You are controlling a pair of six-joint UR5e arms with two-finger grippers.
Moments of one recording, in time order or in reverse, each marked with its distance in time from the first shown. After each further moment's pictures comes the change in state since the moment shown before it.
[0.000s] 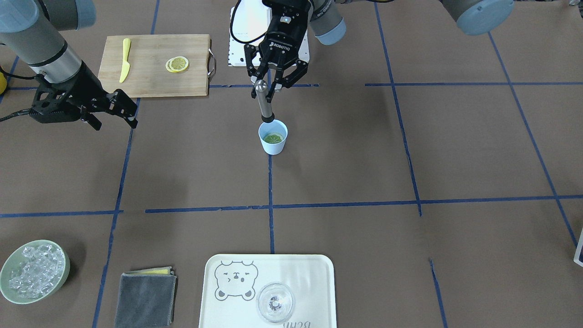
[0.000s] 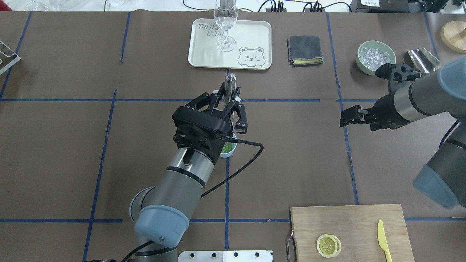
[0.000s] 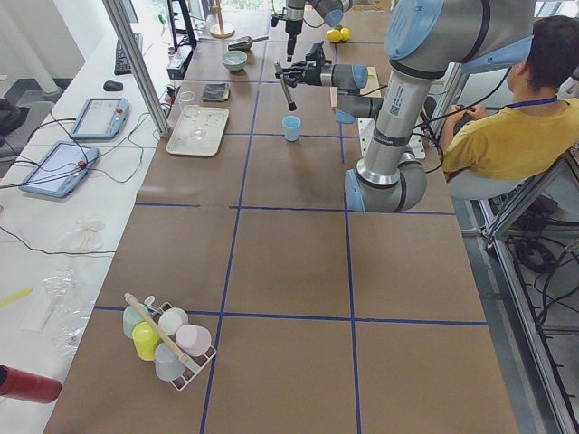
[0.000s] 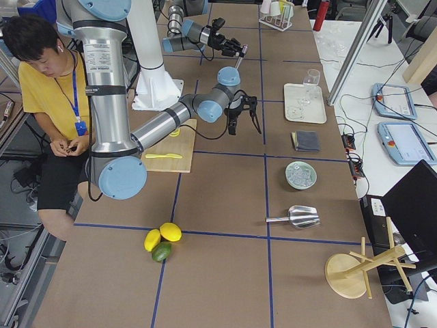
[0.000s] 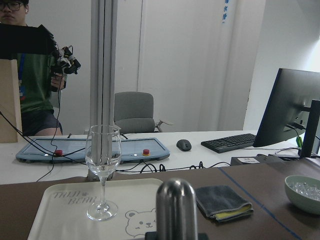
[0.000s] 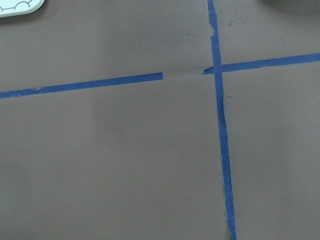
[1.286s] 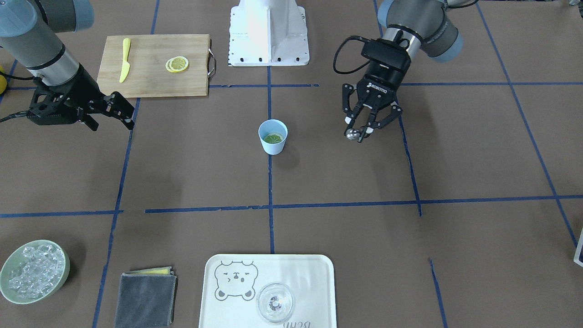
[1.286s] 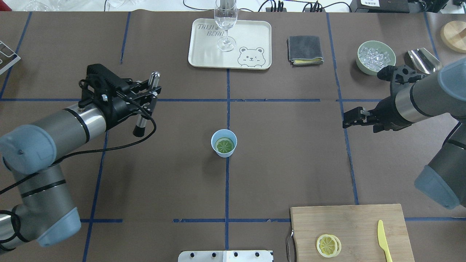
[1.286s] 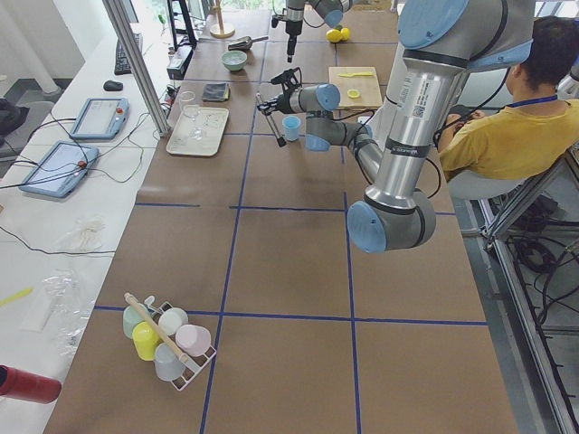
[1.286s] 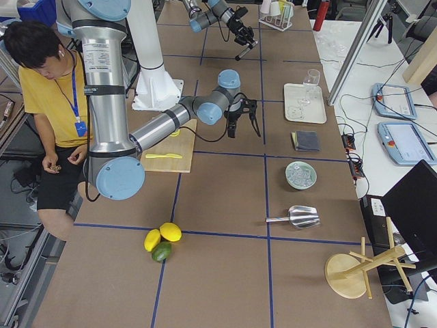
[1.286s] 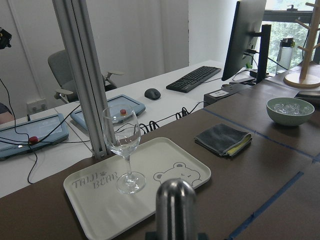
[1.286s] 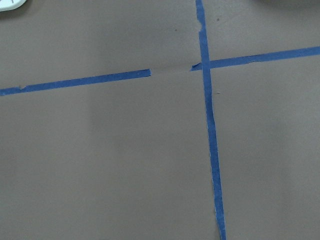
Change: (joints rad) left arm -0.346 0.475 -0.175 0.076 -0.708 -0.023; right arm 0.001 -0.013 -0.010 0.000 0.002 0.000
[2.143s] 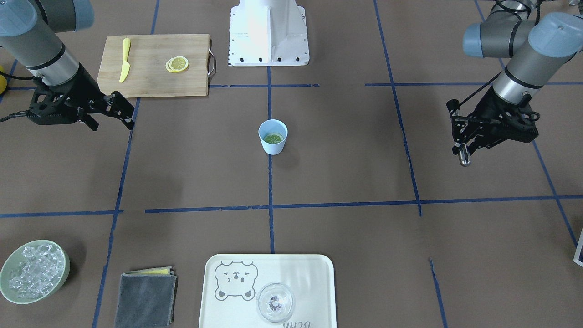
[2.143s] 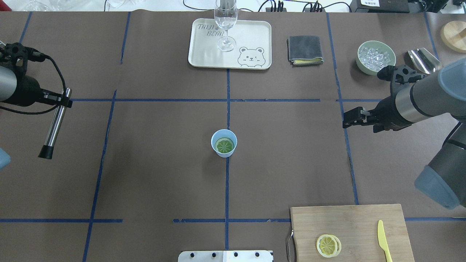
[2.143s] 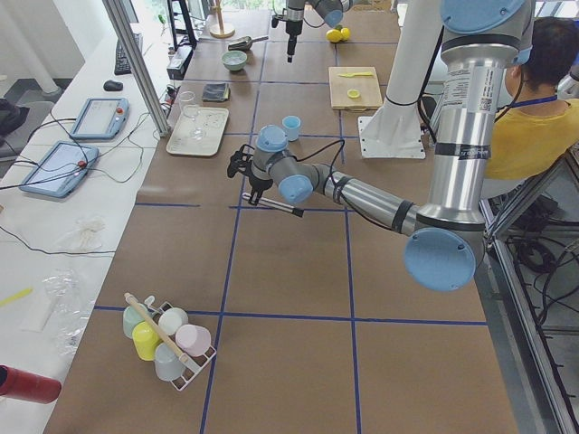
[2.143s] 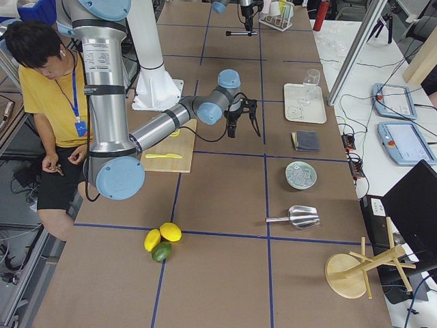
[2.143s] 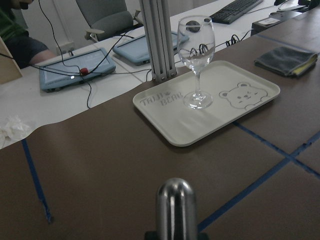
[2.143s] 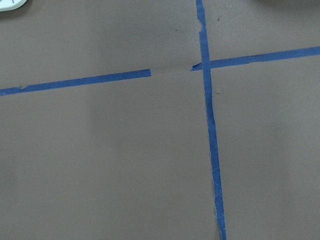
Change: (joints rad) left arm -0.415 0.119 0.097 0.478 -0.791 -0.201; right arm 0.000 0.000 0.002 0.000 0.000 0.000
